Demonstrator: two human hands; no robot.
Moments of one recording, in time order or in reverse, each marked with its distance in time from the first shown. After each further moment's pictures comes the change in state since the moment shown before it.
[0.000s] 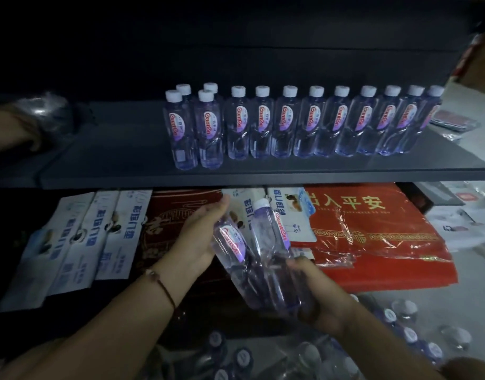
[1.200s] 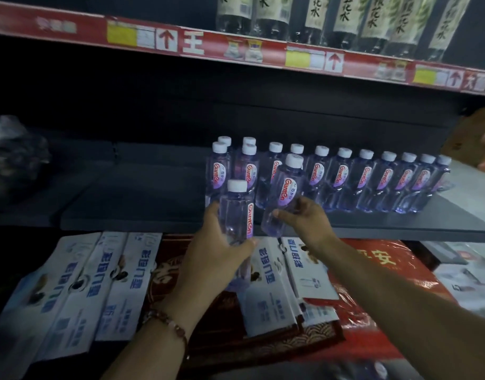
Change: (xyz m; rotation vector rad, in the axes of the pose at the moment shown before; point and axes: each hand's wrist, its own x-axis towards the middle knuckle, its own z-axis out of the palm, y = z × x) left_hand 0.004 0.069 -0.056 0.721 0.061 0.552; right_hand 0.116 -0.136 0.107 -0.829 0.361 -0.866
